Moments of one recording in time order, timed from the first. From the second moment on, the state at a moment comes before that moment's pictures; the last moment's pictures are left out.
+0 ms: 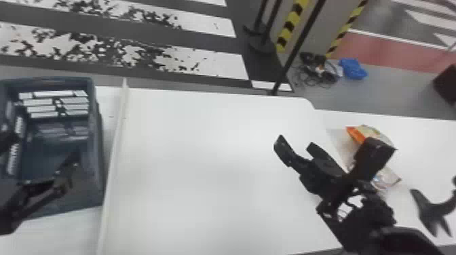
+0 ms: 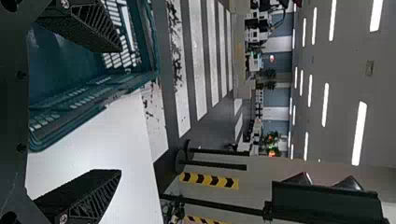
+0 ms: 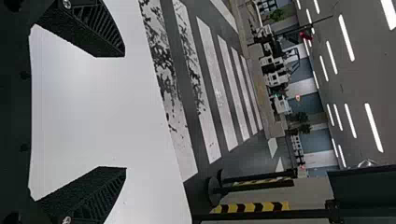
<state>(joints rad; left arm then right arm) 0.69 0.26 0.02 -2.44 0.19 0.41 -0.09 0.55 -0.13 -0.30 -2.26 -0.51 0.53 0.08</state>
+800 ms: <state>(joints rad) 0.94 0.21 -0.01 -2.48 0.18 0.08 -0.07 0.89 -0.12 -0.12 -2.39 -0.44 0.24 0.11</state>
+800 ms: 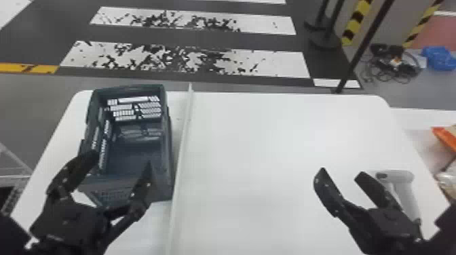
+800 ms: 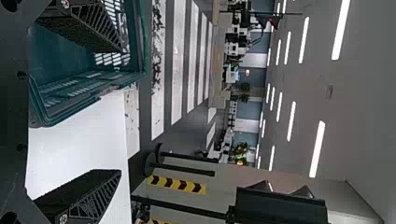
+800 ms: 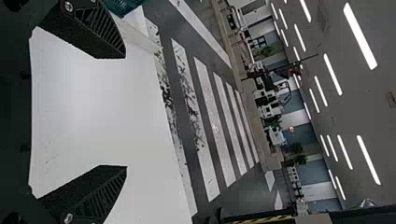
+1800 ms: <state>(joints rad) 1.03 0.23 -0.05 -2.48 0.16 0.07 -0.03 0.99 -0.17 -0.14 -2.37 -0.46 0.01 0.08</state>
